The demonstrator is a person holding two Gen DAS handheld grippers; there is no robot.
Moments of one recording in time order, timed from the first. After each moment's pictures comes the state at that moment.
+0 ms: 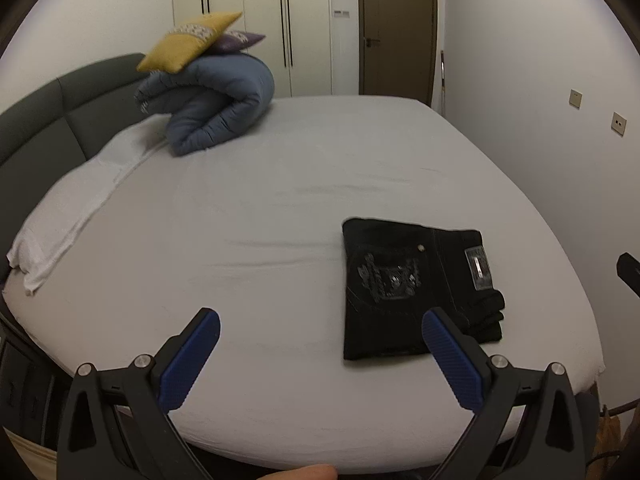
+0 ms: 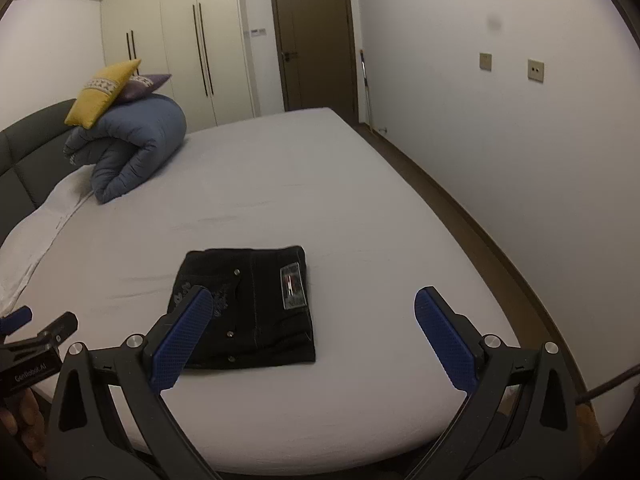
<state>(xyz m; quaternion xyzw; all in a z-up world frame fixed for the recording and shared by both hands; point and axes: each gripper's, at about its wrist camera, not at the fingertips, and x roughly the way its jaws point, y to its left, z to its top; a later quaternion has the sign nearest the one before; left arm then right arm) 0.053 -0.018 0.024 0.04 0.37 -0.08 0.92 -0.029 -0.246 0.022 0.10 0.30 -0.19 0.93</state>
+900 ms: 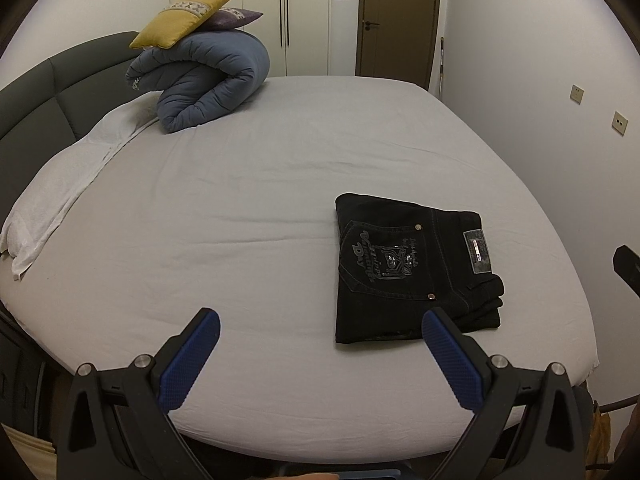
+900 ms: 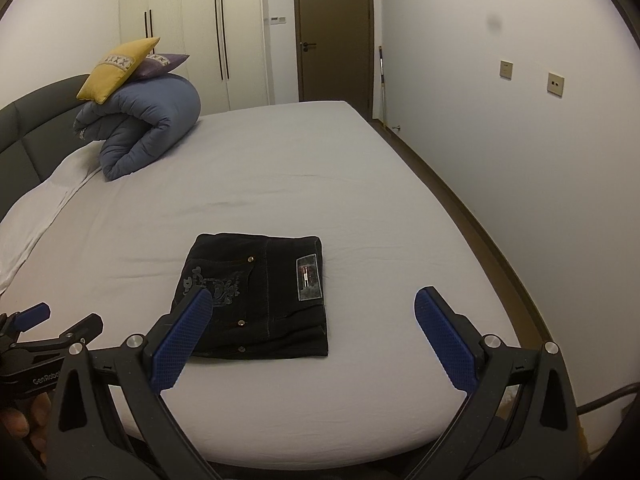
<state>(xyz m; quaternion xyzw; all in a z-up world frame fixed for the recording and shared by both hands) 0.062 -0.013 0.008 0.03 0.40 -0.09 0.91 0.001 -0.226 0.029 0.06 0.32 -0.16 0.93</state>
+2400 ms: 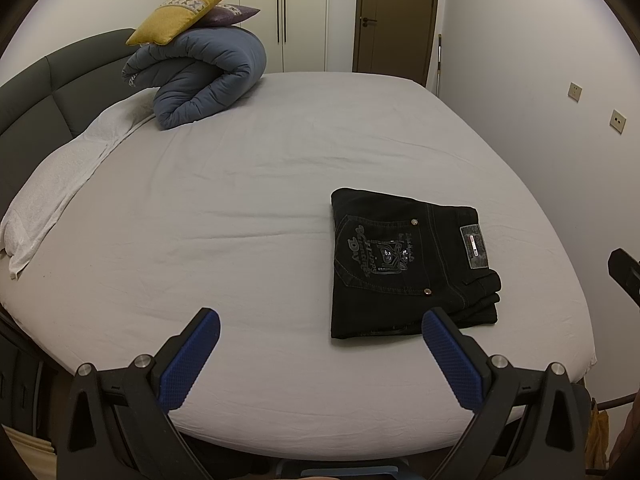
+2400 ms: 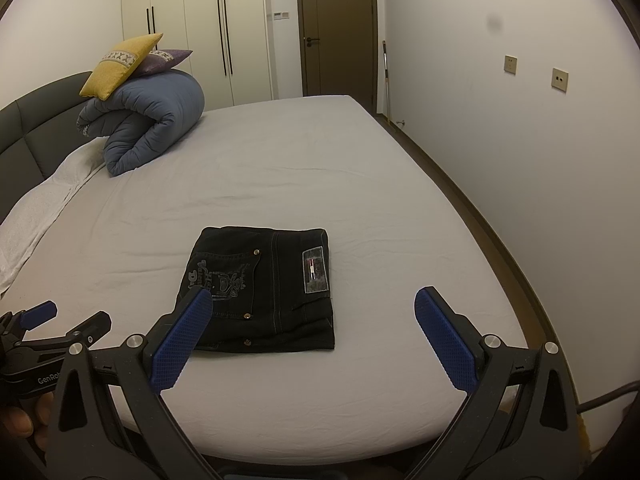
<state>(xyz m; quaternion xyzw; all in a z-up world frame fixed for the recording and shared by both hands) 0.060 -0.019 0.004 0.03 0.41 -0.09 0.91 0.004 -0.219 0.023 0.06 0.32 -0.16 0.93</state>
